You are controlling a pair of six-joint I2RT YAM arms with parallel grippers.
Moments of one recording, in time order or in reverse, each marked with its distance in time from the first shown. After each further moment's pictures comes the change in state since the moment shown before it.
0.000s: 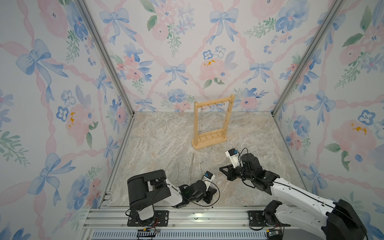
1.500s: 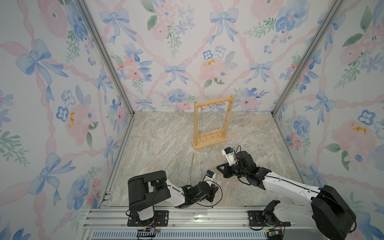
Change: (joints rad) left arm -0.042 0.001 0.052 -0.079 -0.183 0.011; right arm -0.006 0.172 0.029 0.092 0.005 0.012
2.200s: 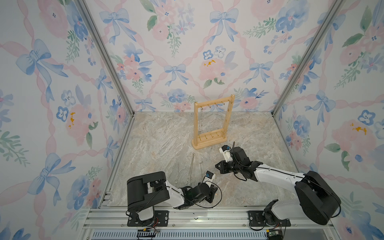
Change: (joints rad) left arm -0.021 -0.013 -0.015 -0.003 -0.030 0.000; right arm -0.029 0.206 0.119 -0.042 0.015 0.045
